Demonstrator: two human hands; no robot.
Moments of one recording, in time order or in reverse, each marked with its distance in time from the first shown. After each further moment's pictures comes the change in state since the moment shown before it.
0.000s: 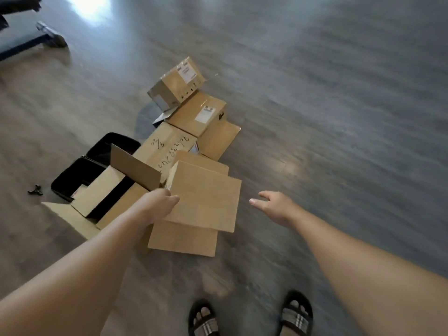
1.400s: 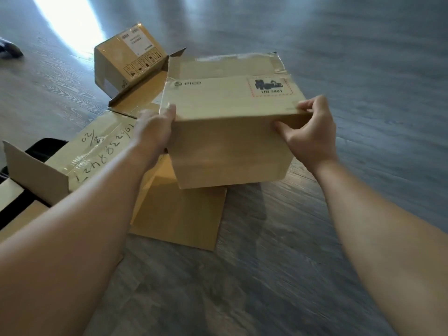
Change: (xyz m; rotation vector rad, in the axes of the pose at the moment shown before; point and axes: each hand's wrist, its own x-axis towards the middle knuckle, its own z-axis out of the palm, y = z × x) left_hand 0.278 0.136 0.114 -0.844 0.419 0.335; right_hand 0.285 0.138 -0.046 0.324 0.991 -0.558
